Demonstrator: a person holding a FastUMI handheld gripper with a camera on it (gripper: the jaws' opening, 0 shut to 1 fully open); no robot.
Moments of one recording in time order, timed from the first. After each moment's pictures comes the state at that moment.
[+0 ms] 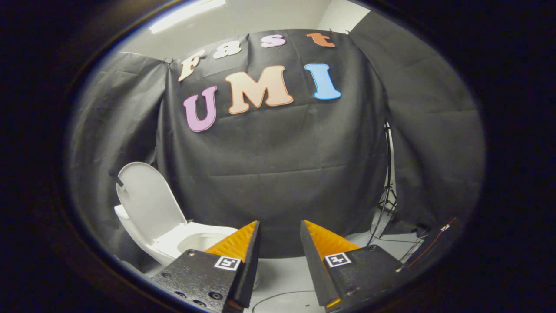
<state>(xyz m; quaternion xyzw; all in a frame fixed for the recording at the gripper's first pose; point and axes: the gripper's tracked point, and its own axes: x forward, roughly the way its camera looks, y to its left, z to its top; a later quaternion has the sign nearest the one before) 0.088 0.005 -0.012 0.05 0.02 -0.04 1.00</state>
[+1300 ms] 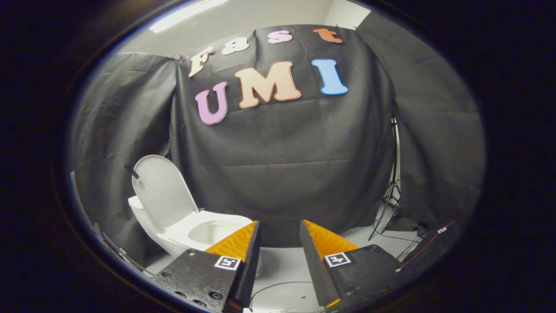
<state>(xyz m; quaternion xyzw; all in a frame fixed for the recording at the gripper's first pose) 0.029 0.000 -0.009 0.04 0.04 0.00 1.00</state>
